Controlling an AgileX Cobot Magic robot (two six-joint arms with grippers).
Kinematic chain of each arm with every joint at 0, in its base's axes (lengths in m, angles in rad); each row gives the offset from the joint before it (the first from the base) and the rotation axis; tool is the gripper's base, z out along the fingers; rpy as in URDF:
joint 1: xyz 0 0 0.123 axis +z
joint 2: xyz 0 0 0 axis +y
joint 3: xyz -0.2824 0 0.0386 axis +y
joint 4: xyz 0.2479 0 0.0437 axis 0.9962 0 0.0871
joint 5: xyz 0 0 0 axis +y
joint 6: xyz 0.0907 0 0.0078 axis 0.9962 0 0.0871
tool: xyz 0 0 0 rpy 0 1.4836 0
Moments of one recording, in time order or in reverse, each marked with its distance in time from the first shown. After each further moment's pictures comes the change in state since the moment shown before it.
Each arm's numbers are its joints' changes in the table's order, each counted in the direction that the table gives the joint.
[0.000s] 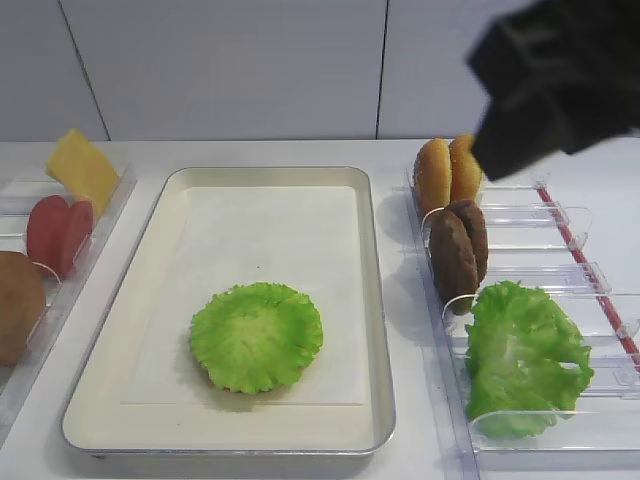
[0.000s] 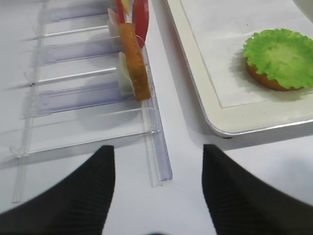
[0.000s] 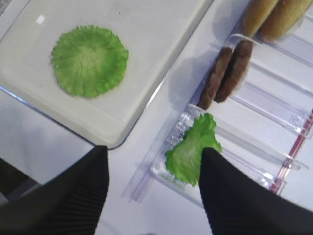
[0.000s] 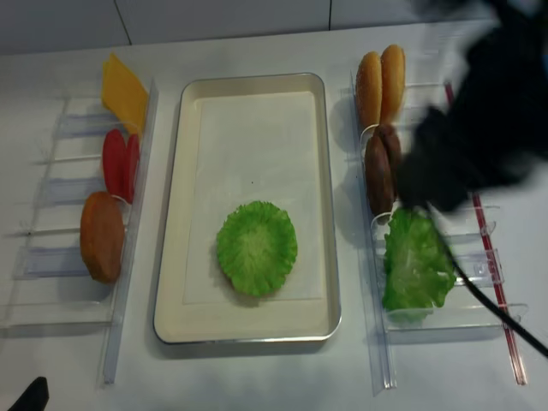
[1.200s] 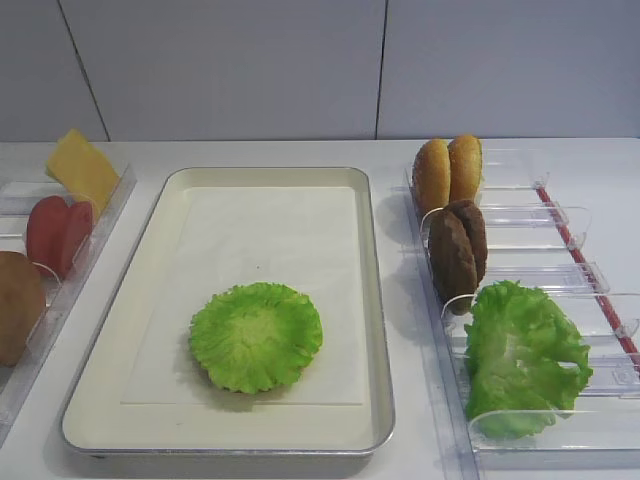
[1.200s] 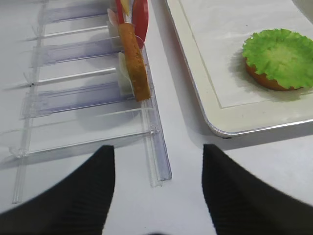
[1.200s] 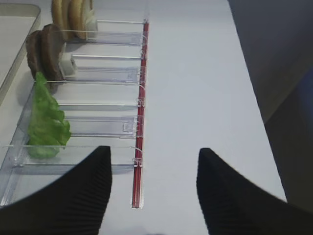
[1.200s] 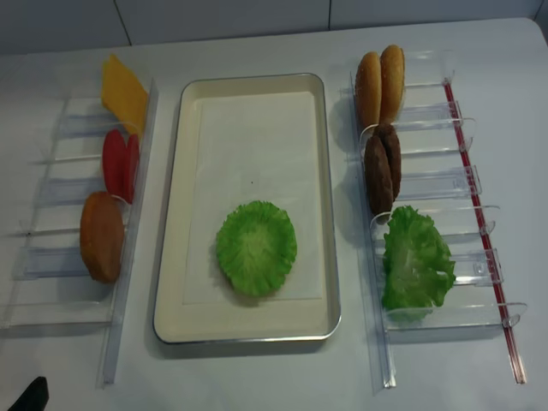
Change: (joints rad) left arm 0.000 0.000 0.000 0.000 0.000 0.000; right arm -0.694 -0.980 0.526 -0.012 0.029 -0.178
